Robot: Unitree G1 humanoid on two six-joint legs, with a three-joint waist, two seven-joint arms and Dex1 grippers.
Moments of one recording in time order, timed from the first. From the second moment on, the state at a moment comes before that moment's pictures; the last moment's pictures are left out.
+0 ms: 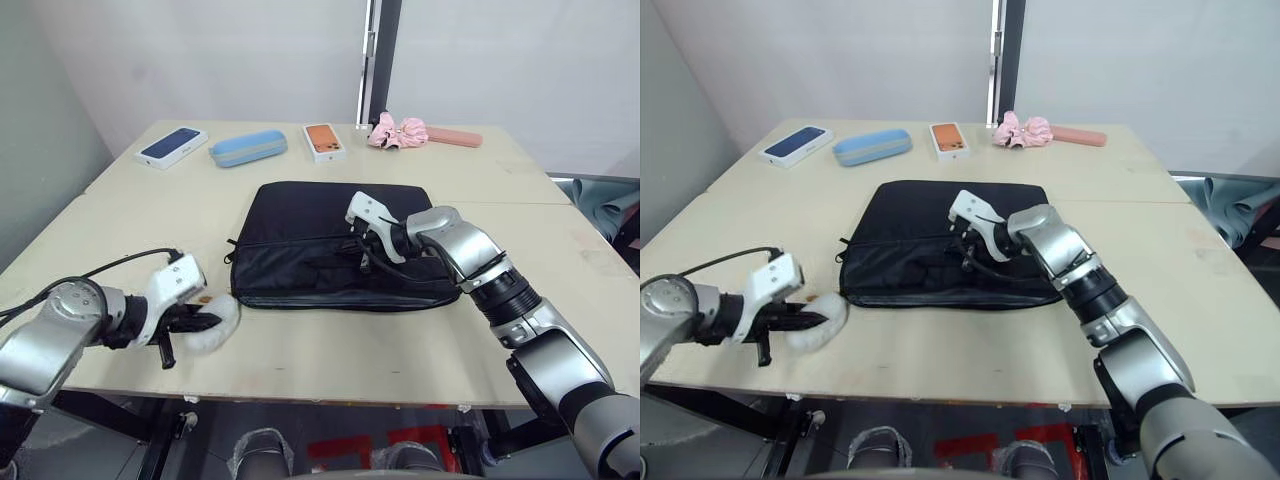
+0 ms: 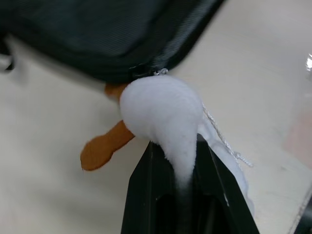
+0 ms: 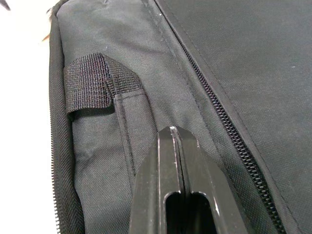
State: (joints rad) left arm -0.02 1.04 0.06 -0.31 -0.31 0.55 -1.08; right arm -0.85 -0.43 0.40 0.17 0.15 0.75 1.00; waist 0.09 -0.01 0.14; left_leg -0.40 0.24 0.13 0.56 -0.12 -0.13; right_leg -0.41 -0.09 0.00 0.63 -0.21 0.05
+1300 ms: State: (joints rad) left arm -0.35 0.97 -0.11 0.09 -0.03 -0.08 -1.14; right arm -0.87 -0.42 0.42 0.20 0.12 0.80 1.00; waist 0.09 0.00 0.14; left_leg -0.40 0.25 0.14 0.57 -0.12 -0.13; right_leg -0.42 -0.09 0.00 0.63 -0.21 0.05
